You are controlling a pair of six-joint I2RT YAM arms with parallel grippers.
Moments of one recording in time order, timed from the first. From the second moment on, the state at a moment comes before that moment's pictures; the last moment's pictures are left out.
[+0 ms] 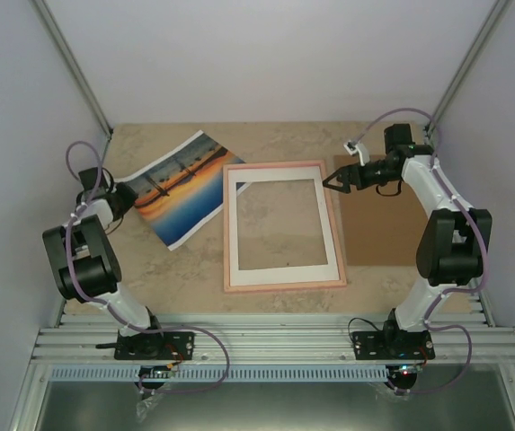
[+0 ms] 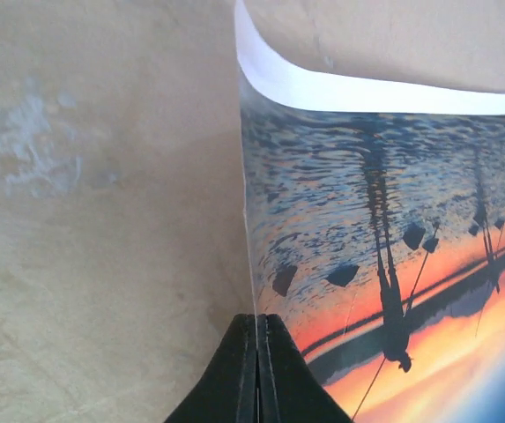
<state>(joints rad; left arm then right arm) 0.37 1.70 0.95 -0.12 0.25 -0.45 0.03 1.78 1.46 -0.86 -0.90 -0.34</state>
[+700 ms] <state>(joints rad) 0.41 1.76 0.88 -0.07 0.31 -0.47 0.02 1.78 1.42 -0.83 -0.93 -0.33</state>
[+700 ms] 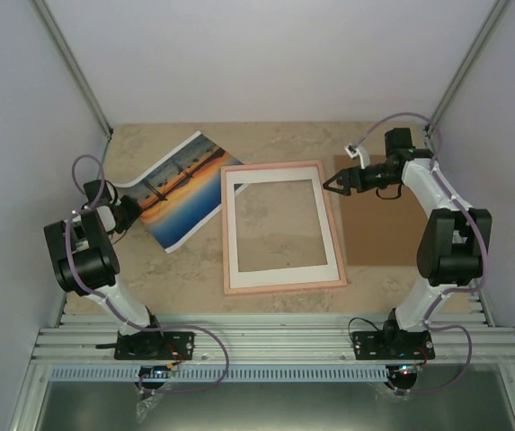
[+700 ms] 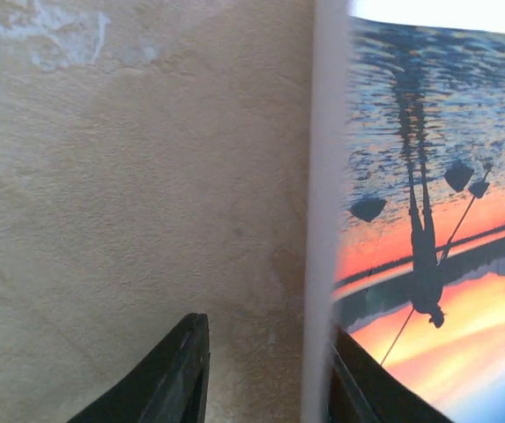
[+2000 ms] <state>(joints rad) 0.44 1.73 1.42 -0.22 0.20 -0.43 0.04 2.01 1.20 -0.75 -0.95 -0.31</state>
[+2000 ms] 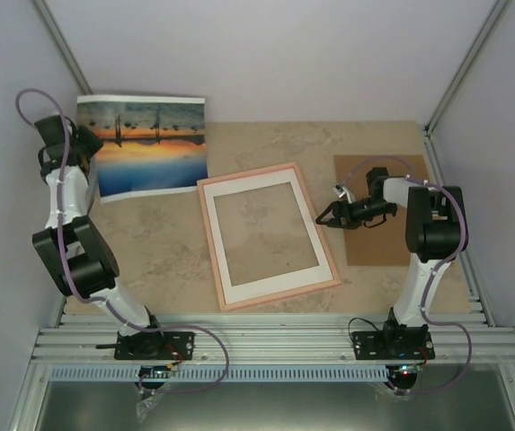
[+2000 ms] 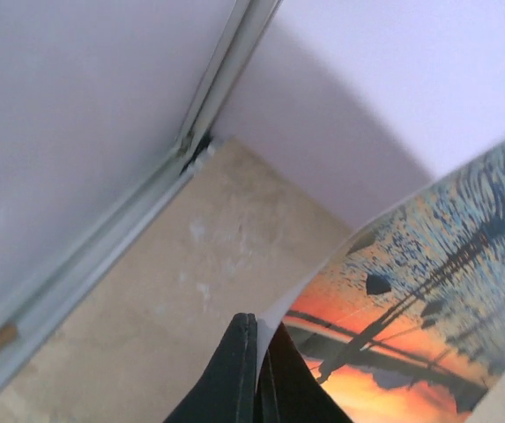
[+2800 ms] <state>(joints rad) -0.57 1.46 1.30 -0.17 -0.53 0.47 -0.17 1.95 1.20 -0.75 -1.05 -0.31</state>
